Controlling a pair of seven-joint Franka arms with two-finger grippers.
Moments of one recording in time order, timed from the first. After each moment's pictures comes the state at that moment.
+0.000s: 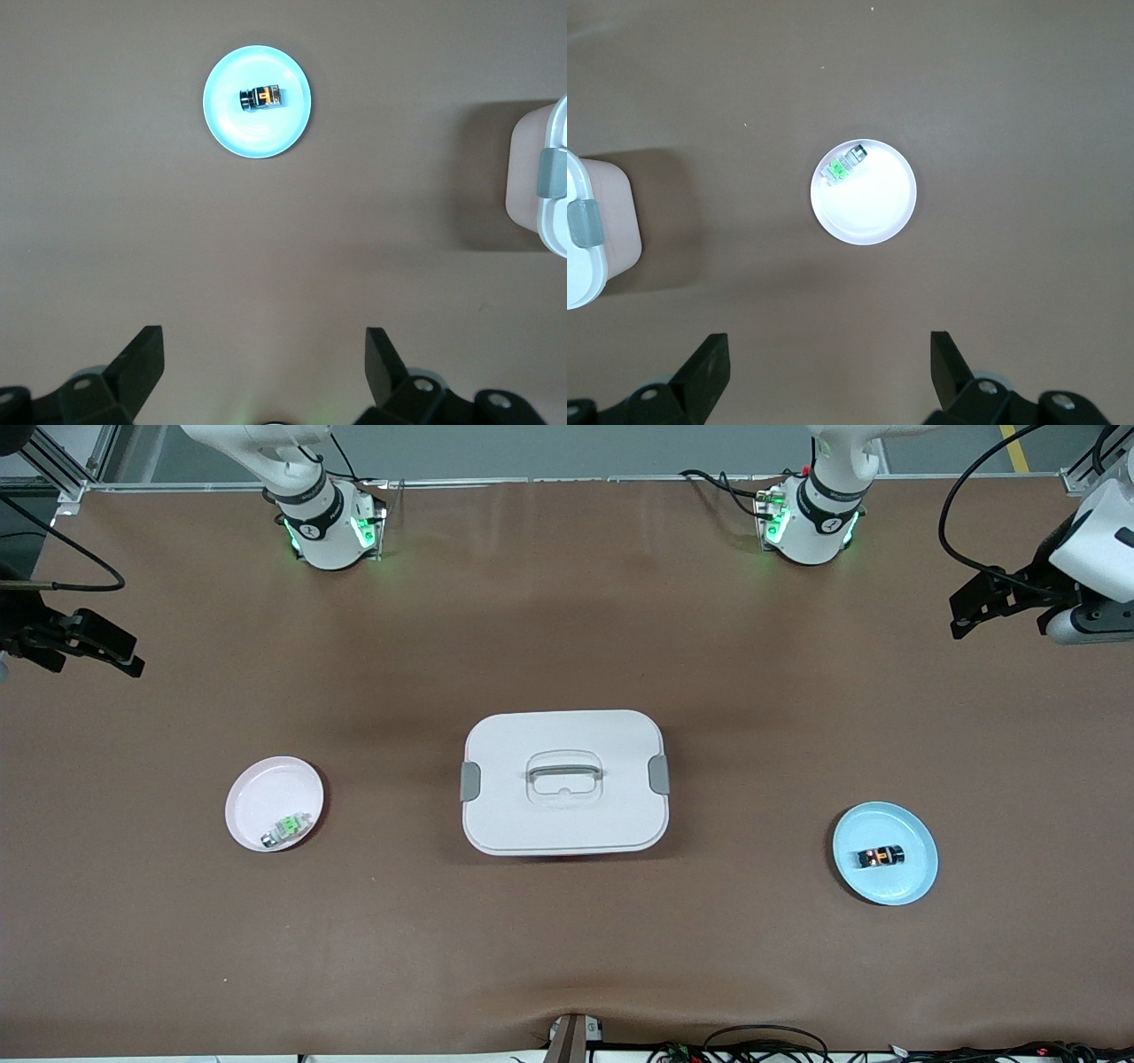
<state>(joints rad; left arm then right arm) 0.06 -0.06 -0.18 -1.57 0.05 1.49 -0.12 0.00 0.01 0.00 -1.51 0.00 1.53 0.08</state>
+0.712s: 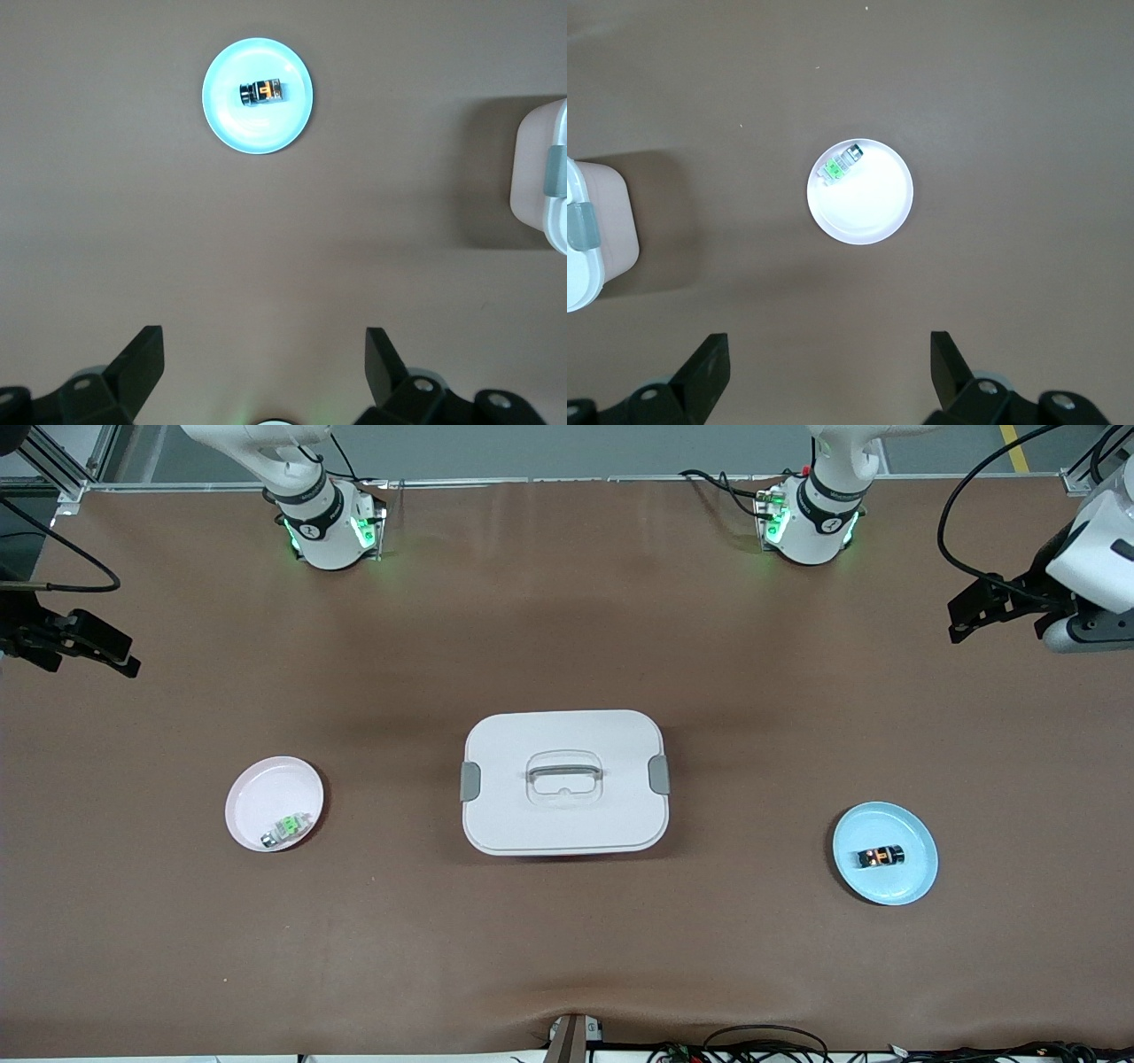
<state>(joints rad) 0.07 -0.03 -0.18 -1.56 0.05 1.49 -0.12 0.00 0.01 -0.01 -1.51 0.00 1.53 0.09</state>
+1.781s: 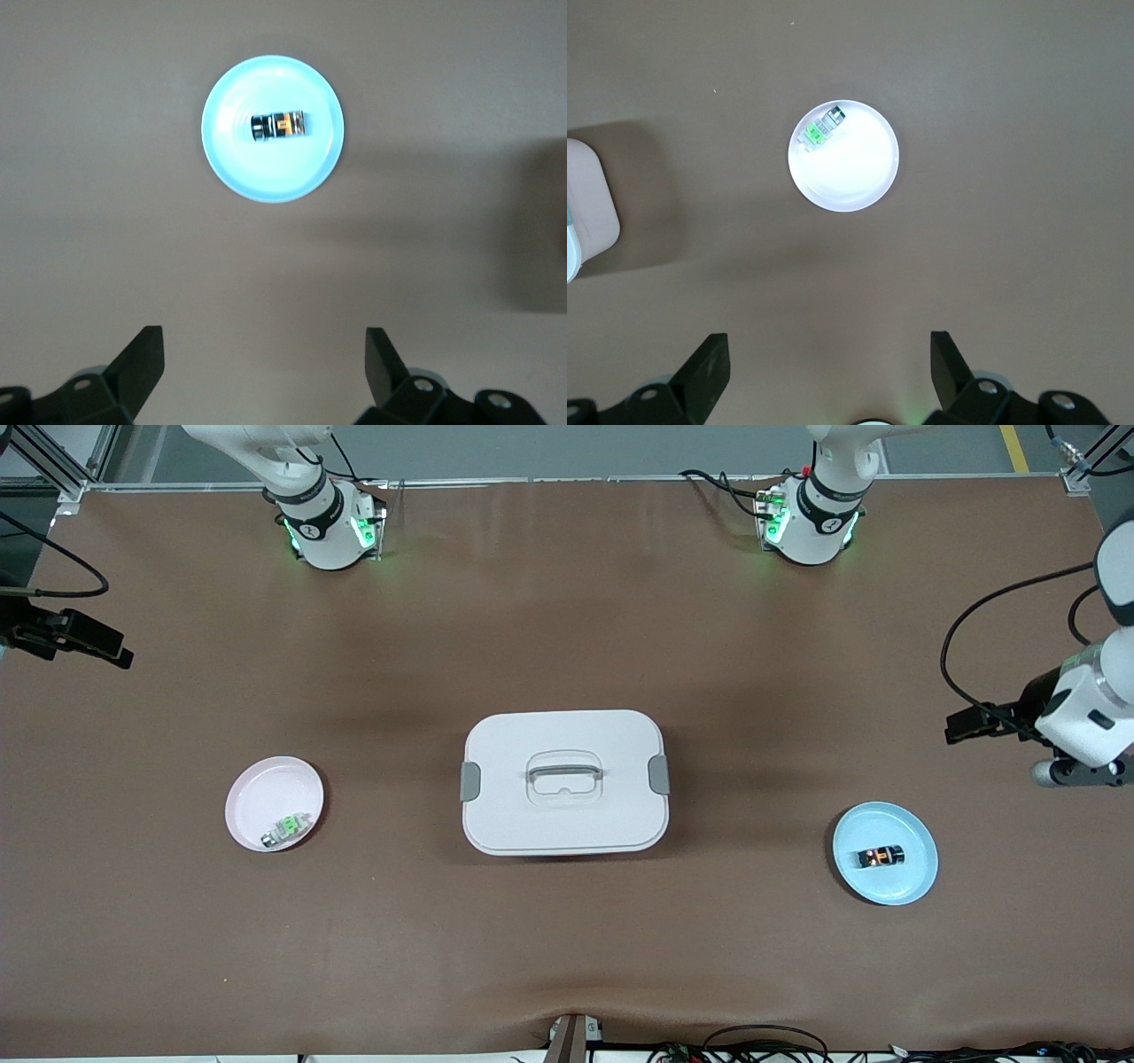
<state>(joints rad) 0.17 0.23 -0.18 -1.57 0.05 1.73 -0.04 -0.04 0.03 -0.01 -1.50 0.01 1.45 0.08</state>
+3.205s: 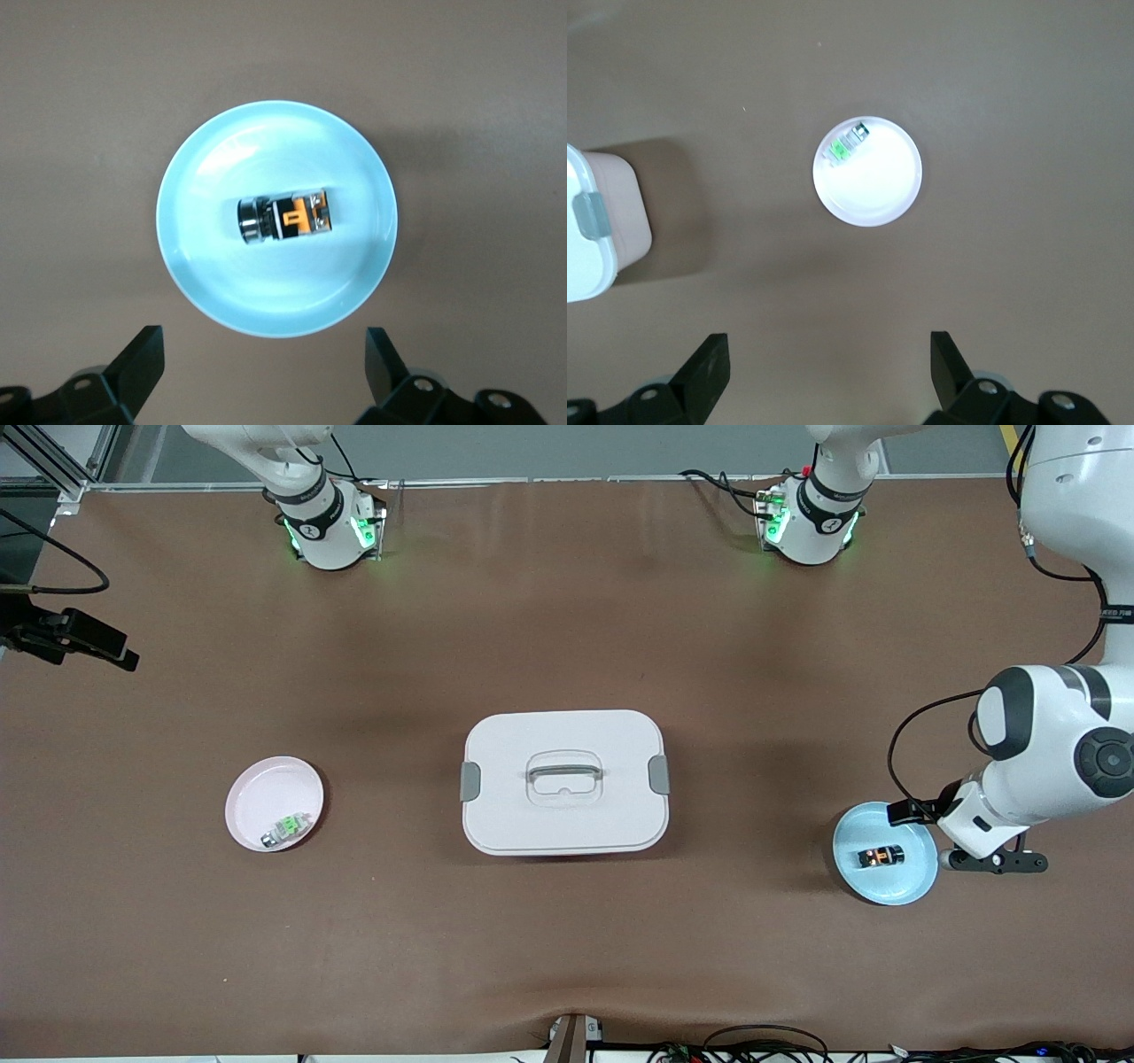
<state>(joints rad) 0.19 0.53 -0.19 -1.65 0.14 2.16 -0.02 -0.04 0.03 -0.01 -1.50 0.06 1.50 0.08</state>
